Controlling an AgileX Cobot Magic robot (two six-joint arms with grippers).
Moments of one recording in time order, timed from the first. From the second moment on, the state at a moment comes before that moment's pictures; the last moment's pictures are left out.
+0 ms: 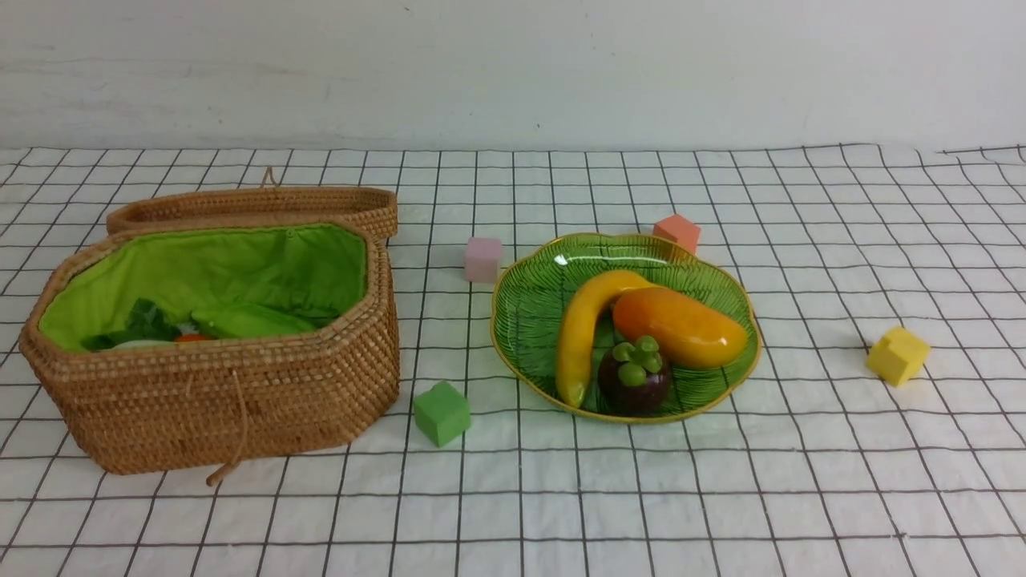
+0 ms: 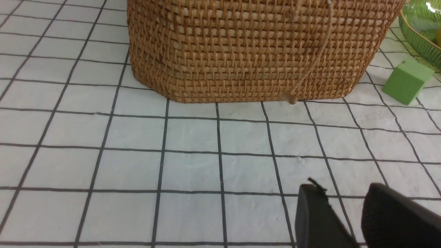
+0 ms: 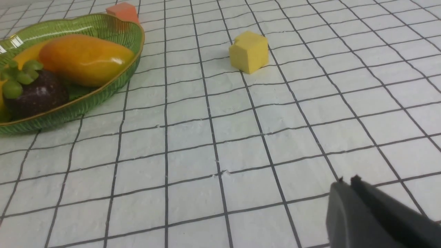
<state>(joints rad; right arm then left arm) -0.13 -0.01 0.01 0.13 0.39 -0.02 -0.03 -0.01 0.03 -0.14 0.39 0.00</state>
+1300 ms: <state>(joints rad) -0.12 -0.01 0.01 0.13 0.39 -0.02 -0.03 -0.01 0.03 -0.14 0.39 0.00</state>
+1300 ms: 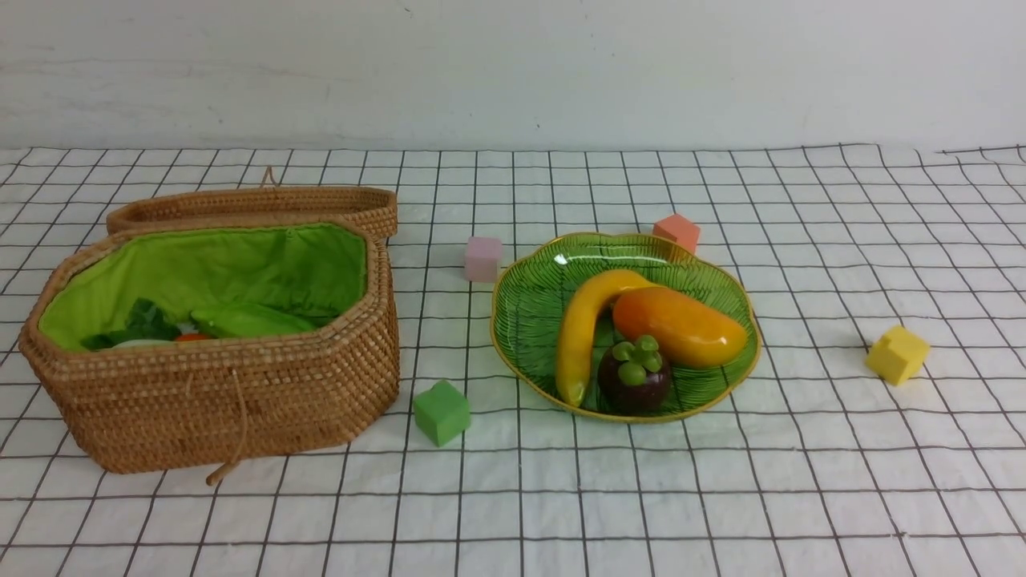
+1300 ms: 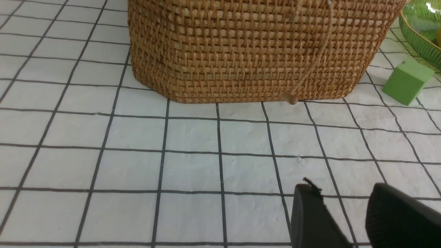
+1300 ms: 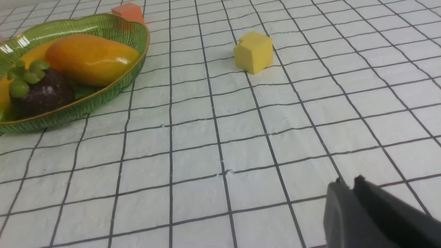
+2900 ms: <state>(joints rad) -0.12 -0.01 0.01 0.13 0.39 -0.02 -0.03 -0.01 0.03 -0.14 0.39 0.00</state>
